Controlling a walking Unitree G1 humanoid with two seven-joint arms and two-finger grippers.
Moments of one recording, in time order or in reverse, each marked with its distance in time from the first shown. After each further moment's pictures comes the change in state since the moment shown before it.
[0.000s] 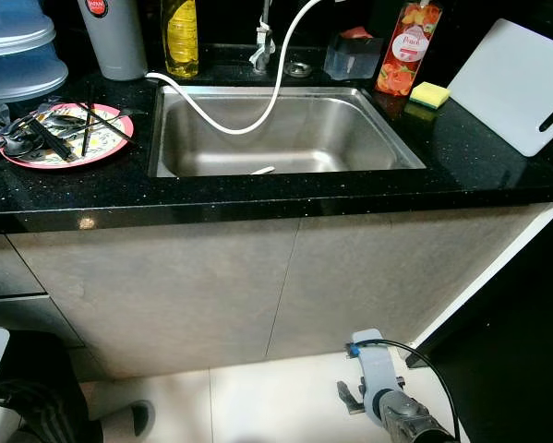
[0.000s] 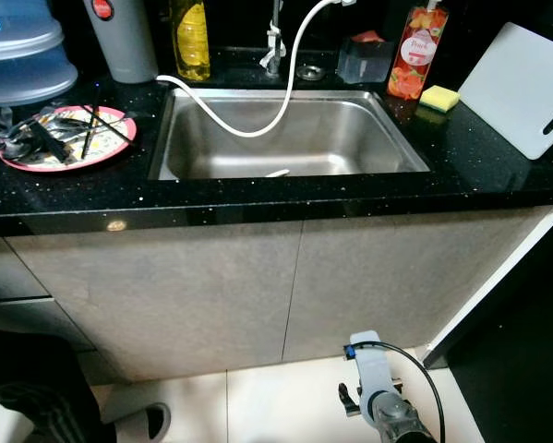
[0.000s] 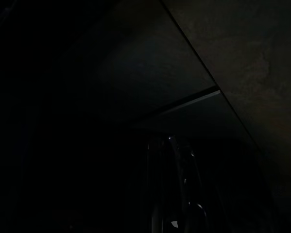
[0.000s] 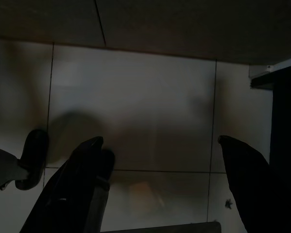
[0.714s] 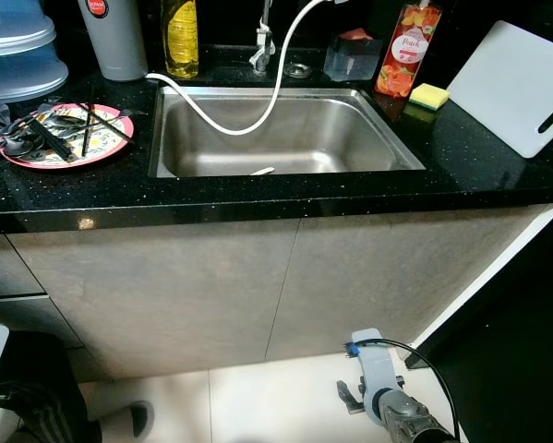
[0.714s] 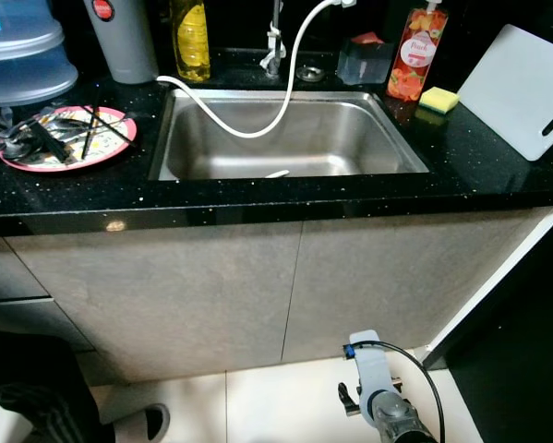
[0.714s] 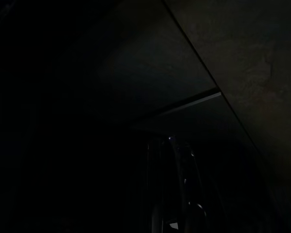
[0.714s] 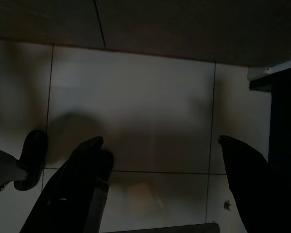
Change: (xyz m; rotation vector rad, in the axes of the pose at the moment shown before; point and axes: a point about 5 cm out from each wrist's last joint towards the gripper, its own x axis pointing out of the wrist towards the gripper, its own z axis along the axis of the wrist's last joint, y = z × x) left arm 0.002 0.000 0.000 -0.012 0.006 0.005; right arm 0.000 0.000 0.001 -0.004 -0.003 0.003
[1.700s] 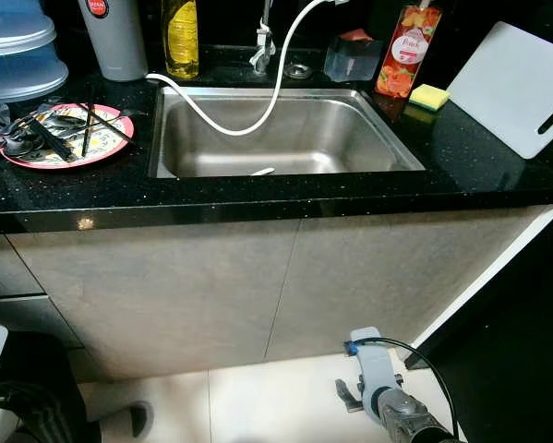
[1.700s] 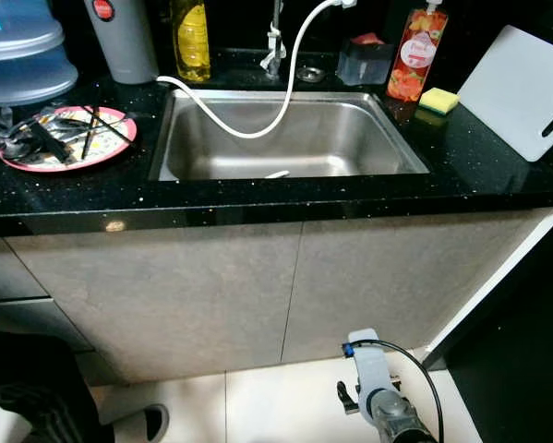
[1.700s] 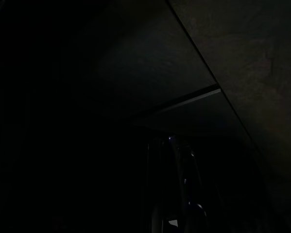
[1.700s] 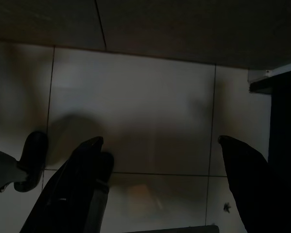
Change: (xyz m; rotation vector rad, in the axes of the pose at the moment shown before) left arm 0.000 0.000 -0.002 -0.003 0.014 -0.002; right arm 0.001 0.002 0.002 -0.003 -0.005 0.005
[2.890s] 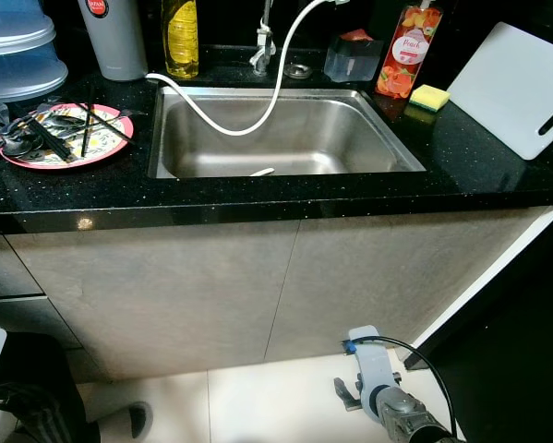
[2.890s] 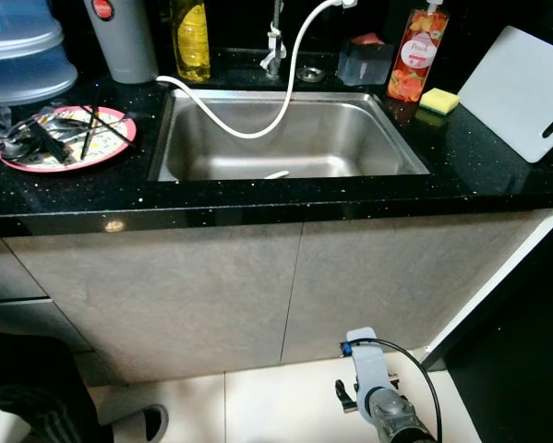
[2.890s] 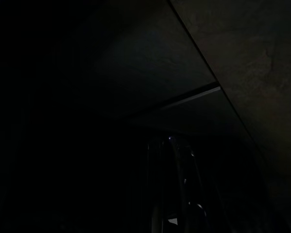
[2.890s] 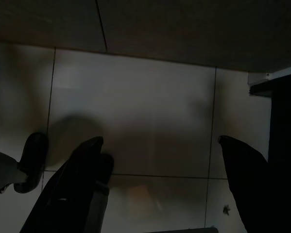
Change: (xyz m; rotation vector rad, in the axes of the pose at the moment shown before) left arm -0.001 0.000 -0.002 0.000 0.007 0.000; right arm 0.001 0.001 0.003 -0.005 -0.005 0.005
